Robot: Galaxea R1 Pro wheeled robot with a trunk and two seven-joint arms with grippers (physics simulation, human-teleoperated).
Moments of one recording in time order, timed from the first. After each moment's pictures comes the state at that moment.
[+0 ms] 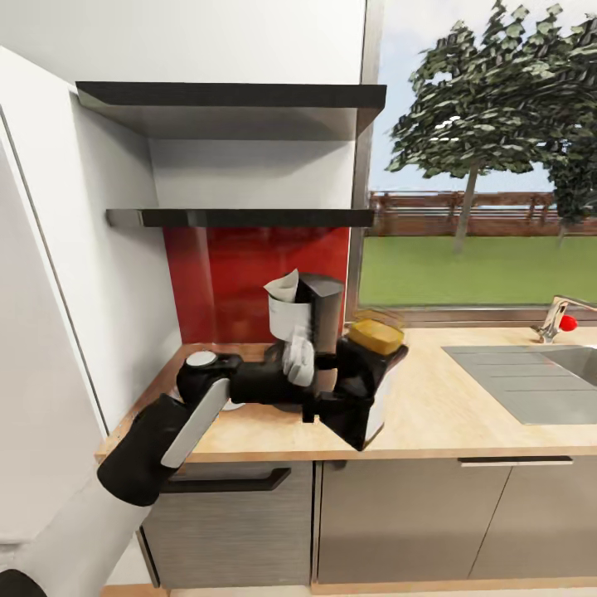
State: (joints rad) left arm -0.78 0.06 -0.54 -1.54 0.55 0.61 -0.92; right arm 0.06 -0.27 0.20 0.05 -0.19 -1.04 0.42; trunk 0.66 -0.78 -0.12
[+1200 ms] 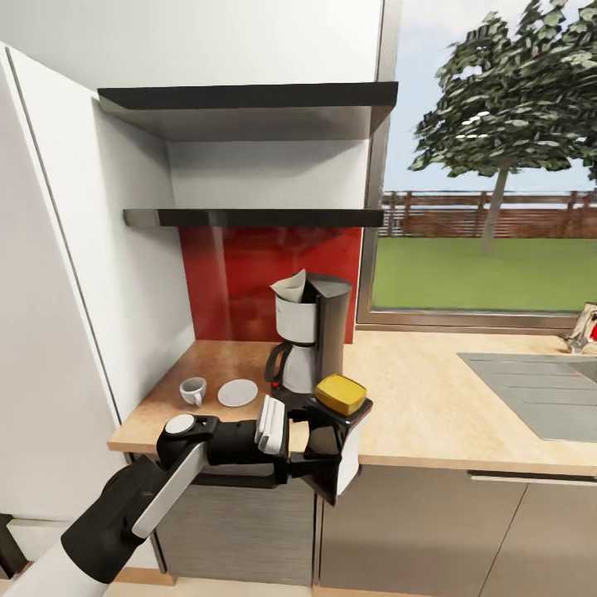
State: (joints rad) left arm -0.56 0.19 -0.56 -1.50 0.56 0.35 -0.96; right arm 0.06 -0.27 0.20 0.05 -0.19 -1.04 0.42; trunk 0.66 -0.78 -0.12
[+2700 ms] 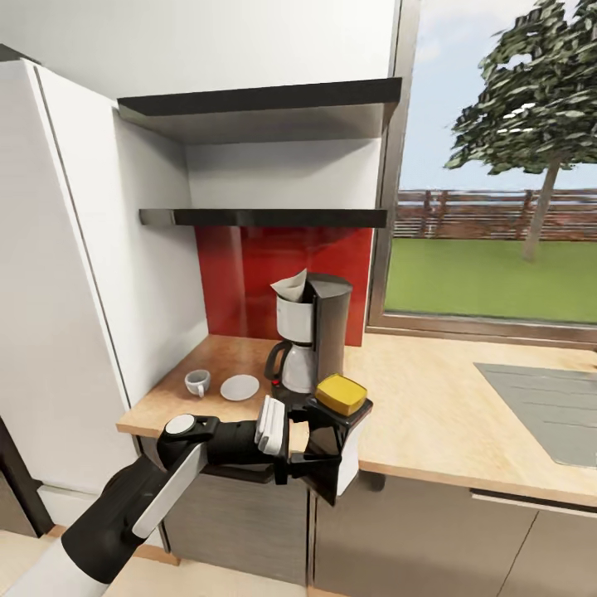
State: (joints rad) left arm -0.56 0.19 -0.57 -1.50 0.56 0.35 -0.97; right arm 0.06 -0.27 0.20 0.05 -0.19 -1.04 0.42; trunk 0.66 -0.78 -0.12
